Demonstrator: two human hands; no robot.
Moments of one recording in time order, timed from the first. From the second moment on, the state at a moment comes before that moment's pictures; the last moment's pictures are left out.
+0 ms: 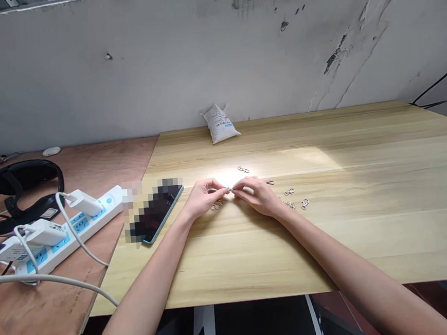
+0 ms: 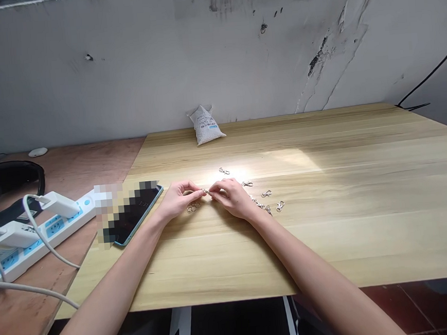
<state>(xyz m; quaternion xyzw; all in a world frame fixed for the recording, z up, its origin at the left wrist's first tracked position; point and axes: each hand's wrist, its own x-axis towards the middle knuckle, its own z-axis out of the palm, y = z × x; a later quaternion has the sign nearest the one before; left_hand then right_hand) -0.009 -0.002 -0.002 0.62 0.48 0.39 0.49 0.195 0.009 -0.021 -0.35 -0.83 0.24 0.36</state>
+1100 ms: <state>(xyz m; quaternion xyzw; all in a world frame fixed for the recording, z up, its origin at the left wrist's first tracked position) 0.004 -0.005 -0.001 0.54 0.49 0.50 0.46 0.187 0.006 -0.010 -0.37 -0.78 0.26 0.44</state>
